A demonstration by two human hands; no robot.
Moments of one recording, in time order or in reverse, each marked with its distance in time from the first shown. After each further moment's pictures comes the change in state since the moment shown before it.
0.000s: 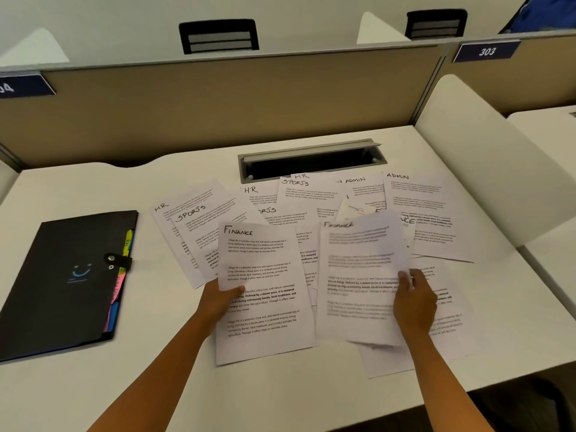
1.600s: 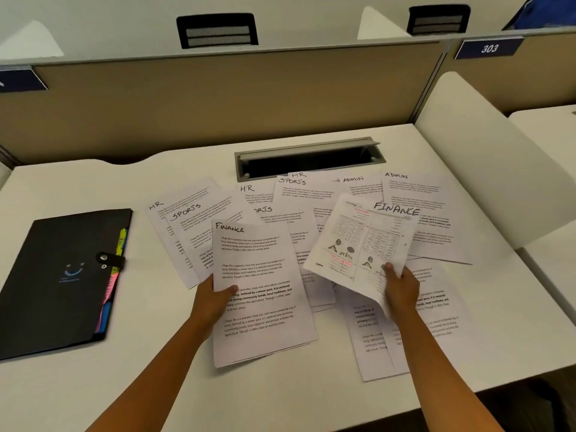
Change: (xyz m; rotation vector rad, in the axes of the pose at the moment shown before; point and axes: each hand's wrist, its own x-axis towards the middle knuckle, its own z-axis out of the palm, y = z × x) left_hand -0.006 0.002 0.008 -0.095 0.054 0.059; right_hand 0.034 0.007 0.029 0.377 -0.193 0.322
